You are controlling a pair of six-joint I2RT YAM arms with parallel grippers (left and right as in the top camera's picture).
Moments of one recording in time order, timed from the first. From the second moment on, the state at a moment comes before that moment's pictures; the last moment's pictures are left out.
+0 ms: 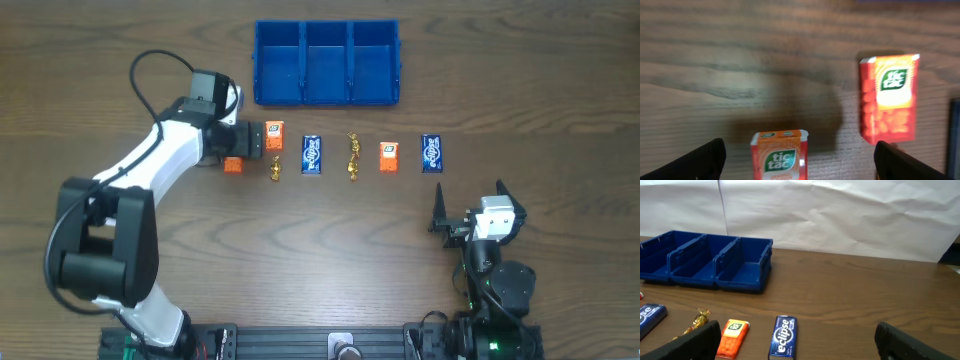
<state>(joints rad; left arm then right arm) -0.20 1.84 1.11 -0.48 0.10 -0.17 -0.01 0.01 0.01 -0.08 -0.05 -0.08</state>
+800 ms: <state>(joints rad) -0.20 1.86 1.11 -0.61 0.06 -0.17 -0.01 0.01 0.01 -0.08 -0.05 -0.08</state>
